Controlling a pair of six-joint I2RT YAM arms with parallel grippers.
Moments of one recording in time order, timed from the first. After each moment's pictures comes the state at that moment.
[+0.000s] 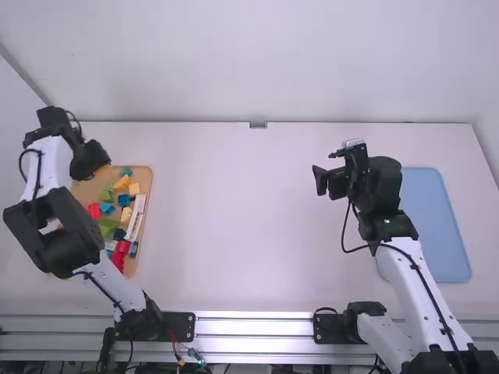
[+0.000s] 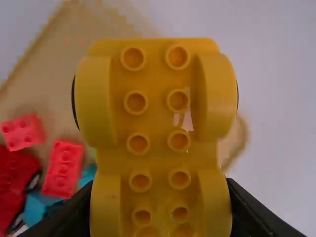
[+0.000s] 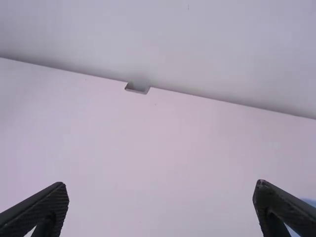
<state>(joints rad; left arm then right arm) 0.48 1.89 1.66 -0.93 0.07 -0.16 0.08 1.09 0.75 -0.13 -0.28 -0.10</state>
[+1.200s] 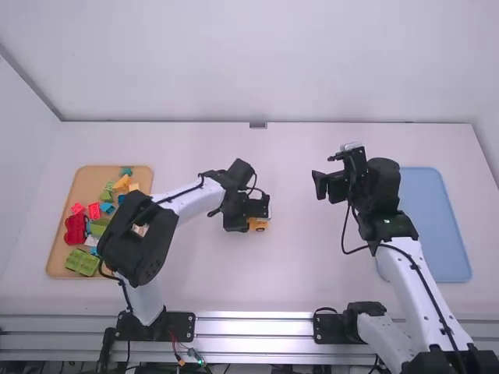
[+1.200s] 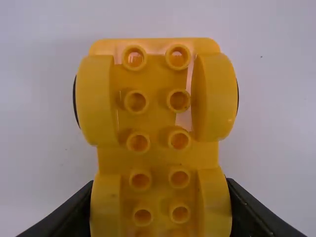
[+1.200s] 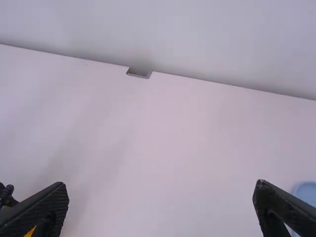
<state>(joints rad) -0.50 1.86 1.15 -0.65 0.21 0.96 0.08 1.09 0.75 -0.19 -0.28 -0.11</state>
